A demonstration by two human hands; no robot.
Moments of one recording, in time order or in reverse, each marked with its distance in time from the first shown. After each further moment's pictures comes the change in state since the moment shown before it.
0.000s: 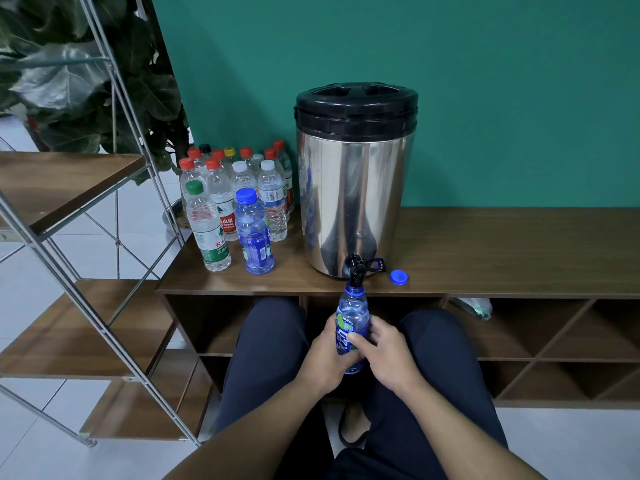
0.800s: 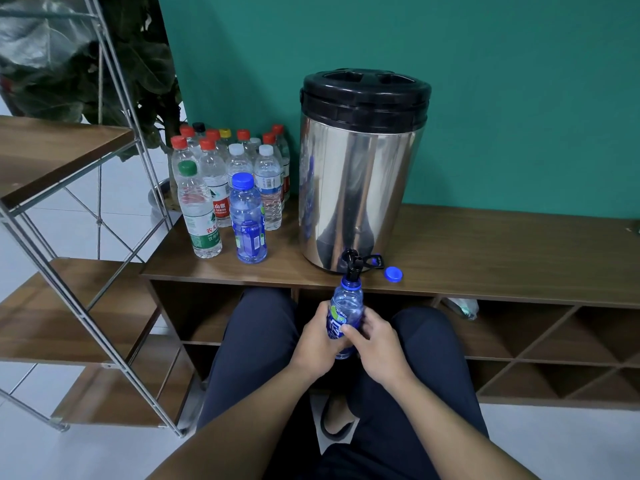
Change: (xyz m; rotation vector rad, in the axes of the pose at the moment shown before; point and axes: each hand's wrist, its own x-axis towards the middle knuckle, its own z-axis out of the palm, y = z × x) left_hand 0.018 0.001 0.000 -0.067 0.100 0.016; right_hand 0.008 -0.002 0.001 -0.056 0.037 0.027
